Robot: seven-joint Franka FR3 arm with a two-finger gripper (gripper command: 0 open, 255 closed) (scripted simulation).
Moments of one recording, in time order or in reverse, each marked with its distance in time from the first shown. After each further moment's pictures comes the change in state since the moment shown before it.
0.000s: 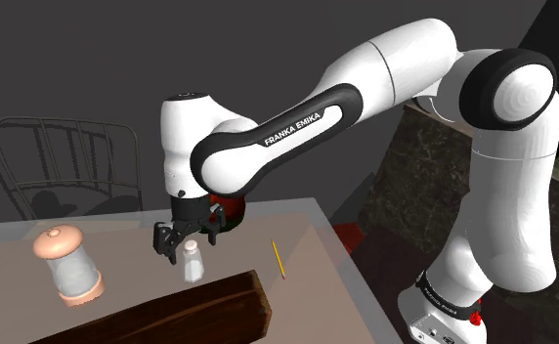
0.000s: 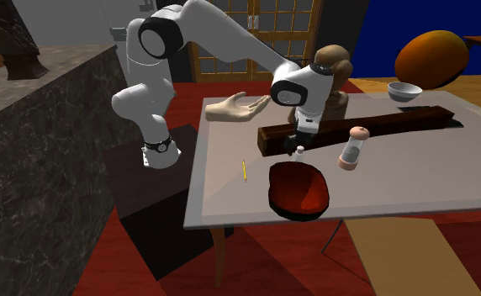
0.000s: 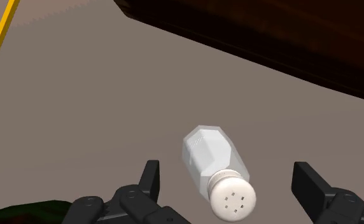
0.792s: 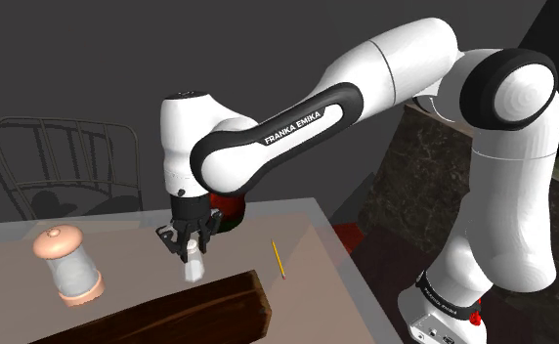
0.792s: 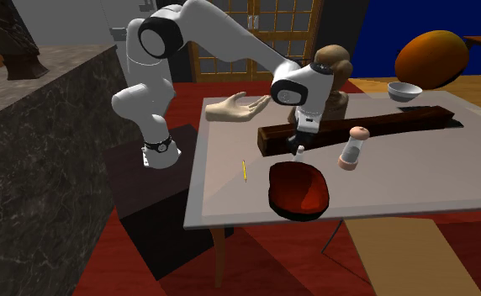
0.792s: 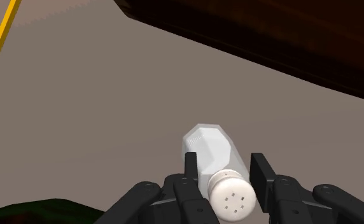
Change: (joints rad) arm 0.000 -0.002 0.000 0.003 0.001 -0.005 0.000
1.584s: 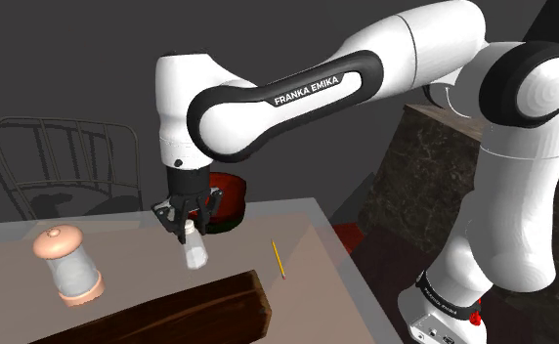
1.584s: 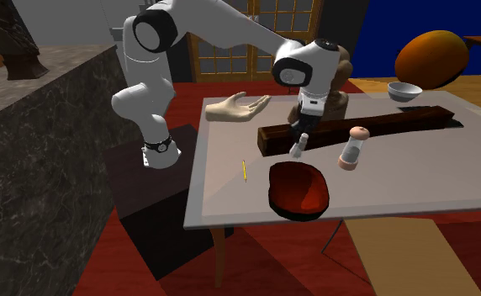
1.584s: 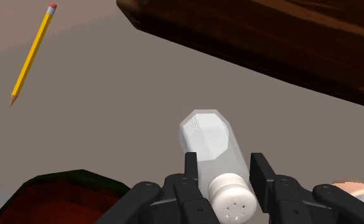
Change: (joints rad) arm -0.010 -0.065 0.013 0.071 0.025 -0.132 -0.003
